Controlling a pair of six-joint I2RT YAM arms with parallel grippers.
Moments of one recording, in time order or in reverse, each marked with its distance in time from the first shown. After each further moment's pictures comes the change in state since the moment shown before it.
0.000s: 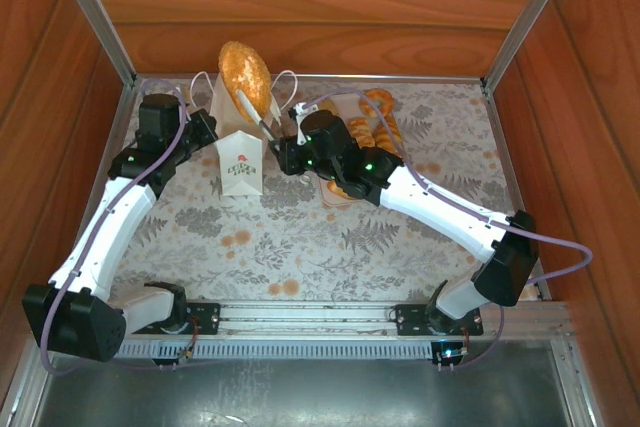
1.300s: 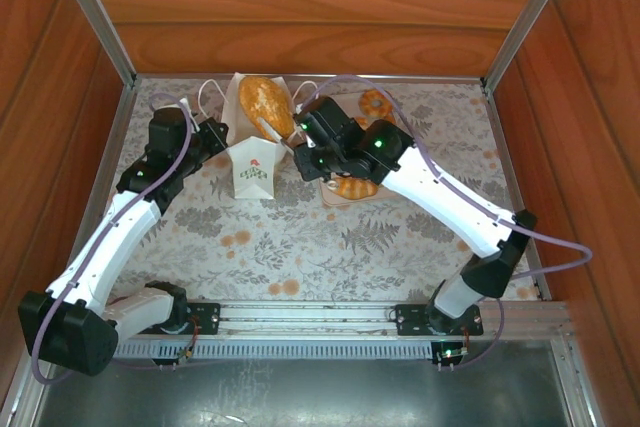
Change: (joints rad) left arm -0.087 -0.063 -0.115 0.122 -0.025 -0.121; right arm 0.006 0.100 0.389 -0.670 0.053 -0.089
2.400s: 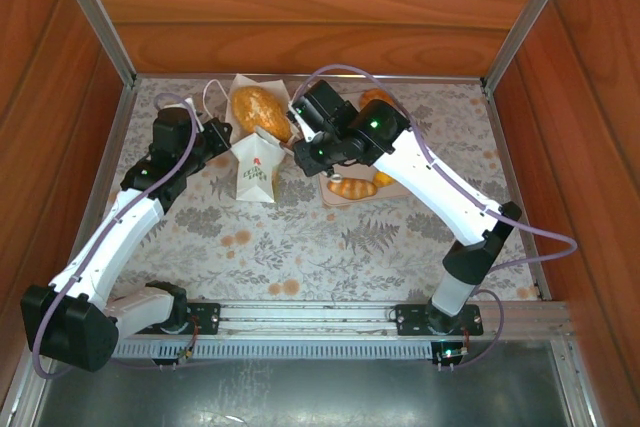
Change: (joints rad) left arm -0.003 0.021 -0.011 0.035 0.020 0.029; right arm -0.039 0.102 0.215 -0.218 -0.085 -0.122
